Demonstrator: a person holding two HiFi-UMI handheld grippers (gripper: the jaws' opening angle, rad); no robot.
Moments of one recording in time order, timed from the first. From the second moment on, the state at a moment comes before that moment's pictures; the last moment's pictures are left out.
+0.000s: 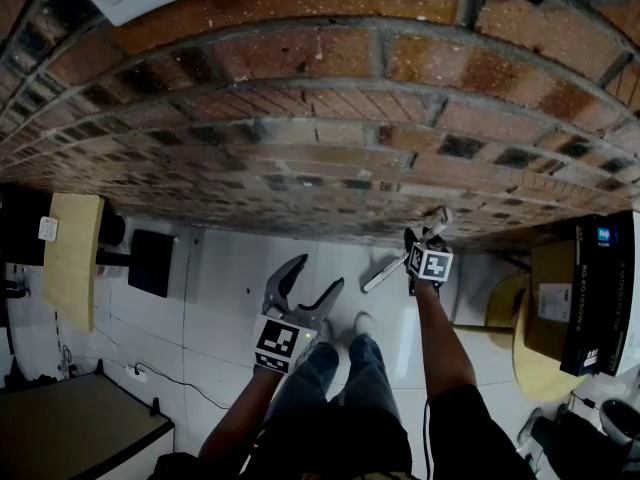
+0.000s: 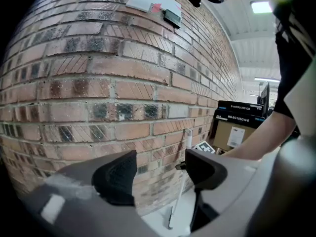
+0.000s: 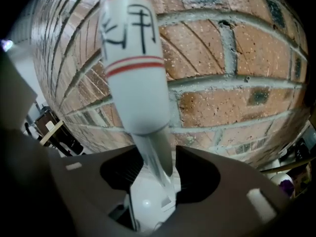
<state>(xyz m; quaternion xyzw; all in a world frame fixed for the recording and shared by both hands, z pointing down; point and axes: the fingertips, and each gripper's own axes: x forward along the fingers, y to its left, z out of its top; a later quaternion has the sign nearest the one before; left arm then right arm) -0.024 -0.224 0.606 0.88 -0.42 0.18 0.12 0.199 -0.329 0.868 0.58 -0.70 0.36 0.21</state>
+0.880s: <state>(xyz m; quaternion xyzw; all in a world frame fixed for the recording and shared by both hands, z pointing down) -0.021 -0.228 0.545 0.89 -0.42 0.12 0.08 0.215 -0.252 0.642 0.63 -0.75 0.14 0.15</state>
